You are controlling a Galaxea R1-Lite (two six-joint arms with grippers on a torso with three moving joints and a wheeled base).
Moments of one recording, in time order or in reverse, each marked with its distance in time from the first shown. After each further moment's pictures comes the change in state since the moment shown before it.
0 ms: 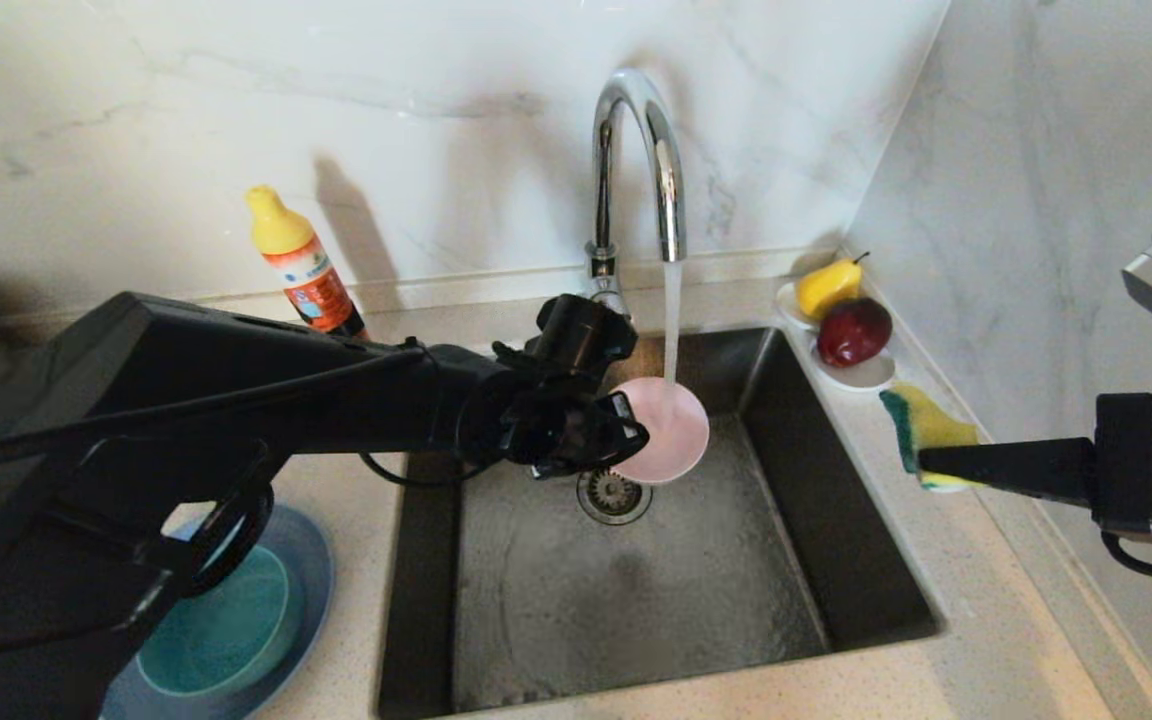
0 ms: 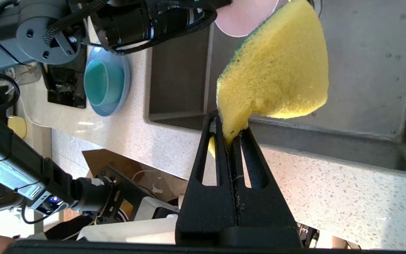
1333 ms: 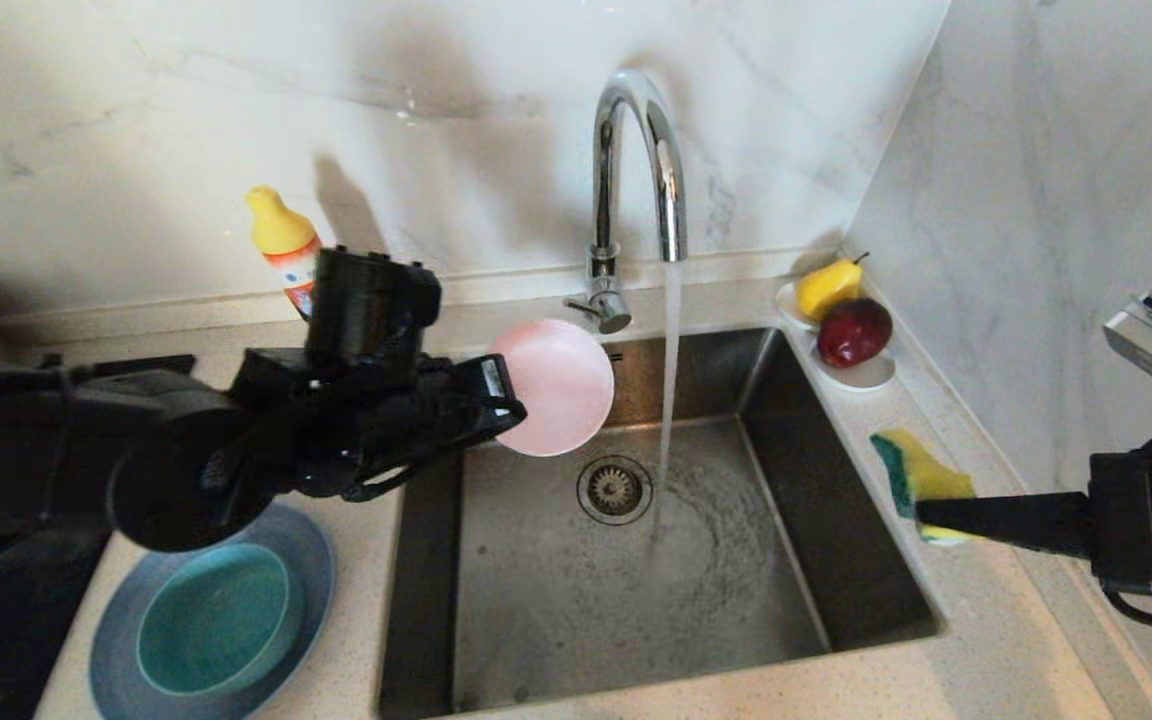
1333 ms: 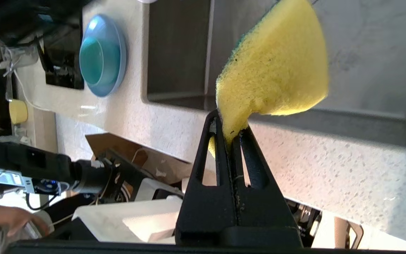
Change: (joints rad) left arm 0.103 -0.474 0.612 -0.467 0.046 0.286; right arm -0.001 -0.018 0.079 -0.003 0.046 0.000
